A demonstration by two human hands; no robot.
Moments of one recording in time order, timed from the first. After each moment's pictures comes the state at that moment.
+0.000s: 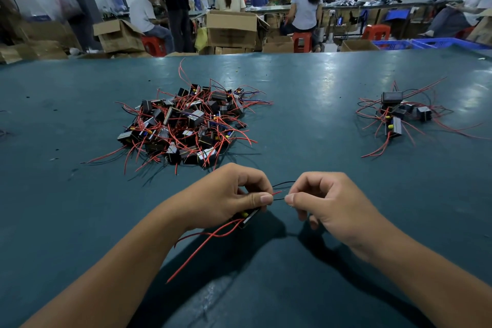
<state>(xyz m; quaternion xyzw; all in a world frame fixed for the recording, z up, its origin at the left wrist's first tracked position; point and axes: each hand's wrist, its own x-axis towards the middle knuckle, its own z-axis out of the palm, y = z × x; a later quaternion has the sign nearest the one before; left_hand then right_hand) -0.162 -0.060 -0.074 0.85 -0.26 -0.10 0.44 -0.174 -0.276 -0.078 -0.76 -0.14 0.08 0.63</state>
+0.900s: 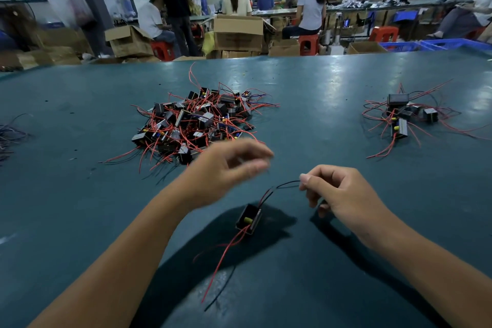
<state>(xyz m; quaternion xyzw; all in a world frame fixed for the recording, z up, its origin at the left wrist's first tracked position) -0.161 -0.046 -0.053 0.84 -0.25 0.06 0.47 -0.159 -0.284 -0.088 -0.76 -0.13 0.03 0.64</state>
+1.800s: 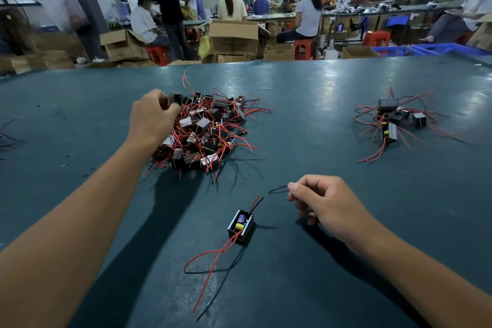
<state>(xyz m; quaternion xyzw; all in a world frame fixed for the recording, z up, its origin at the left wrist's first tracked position) -0.056 0.063 -0.030 0.90 0.11 0.34 0.26 -0.154 -0.282 -0.100 -0.78 -0.13 0.05 0.61</state>
